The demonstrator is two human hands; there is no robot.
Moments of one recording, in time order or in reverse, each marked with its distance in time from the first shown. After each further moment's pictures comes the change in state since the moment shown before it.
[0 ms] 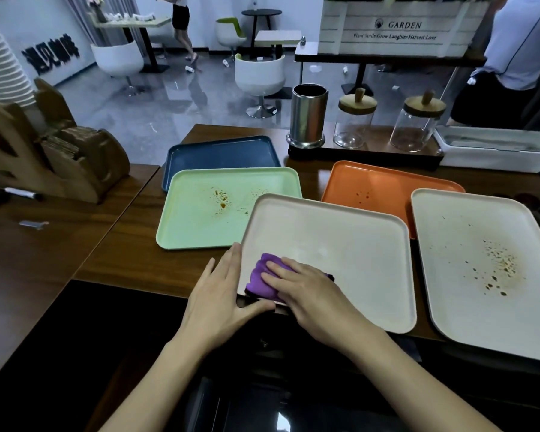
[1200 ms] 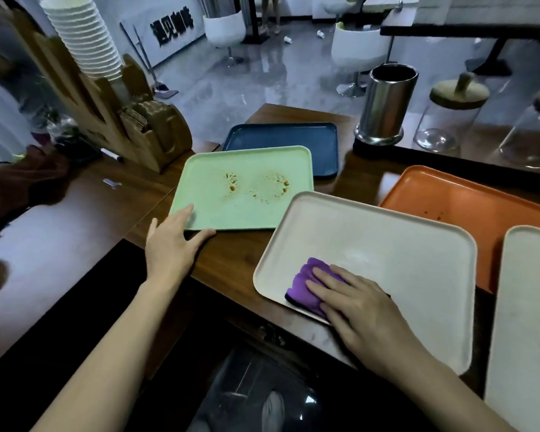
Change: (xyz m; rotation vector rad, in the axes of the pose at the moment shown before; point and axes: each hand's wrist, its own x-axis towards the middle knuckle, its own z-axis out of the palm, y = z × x) left_hand 0.025 -0.084 -0.049 0.093 0.390 -0.655; right_hand -0.005 0.069 -0.014 0.051 0.145 -0.191
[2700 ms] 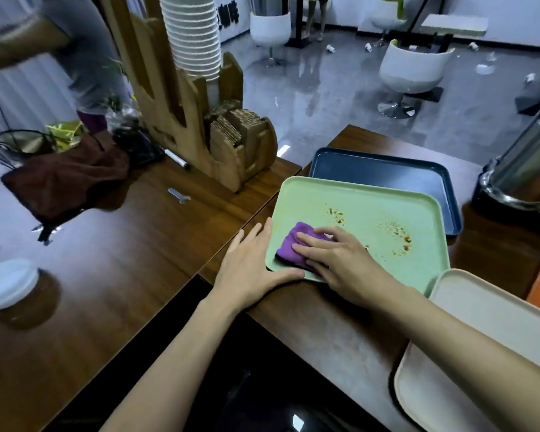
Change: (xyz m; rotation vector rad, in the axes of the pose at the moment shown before) left_hand 0.077 -0.055 0.000 -0.047 -0.333 0.188; right_hand 0.277 -0.056 0.091 -0.129 -0.124 -0.339
